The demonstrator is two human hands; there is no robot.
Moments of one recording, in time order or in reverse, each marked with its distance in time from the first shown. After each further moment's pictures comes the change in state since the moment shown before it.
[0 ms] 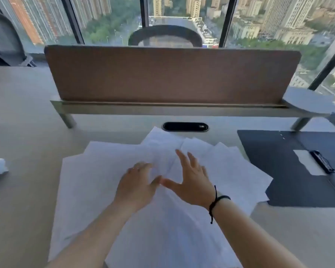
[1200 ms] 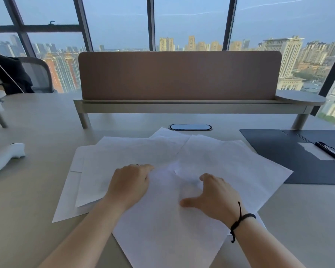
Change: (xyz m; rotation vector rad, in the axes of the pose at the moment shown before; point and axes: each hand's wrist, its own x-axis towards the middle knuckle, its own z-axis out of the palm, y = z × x) left_hand -0.052 -0.056 0.051 0.244 0.499 0.298; right_hand -0.093 0.038 0.058 -0.232 0.193 0.113
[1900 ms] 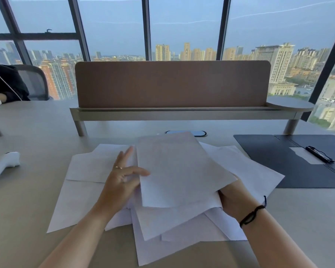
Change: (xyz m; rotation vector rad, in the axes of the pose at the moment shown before) left_hand -0.002 -0.006 -0.015 -0.920 0.064 -0.136; right_hand 0.029 0.039 -0.014 1.474 -0.048 0.102
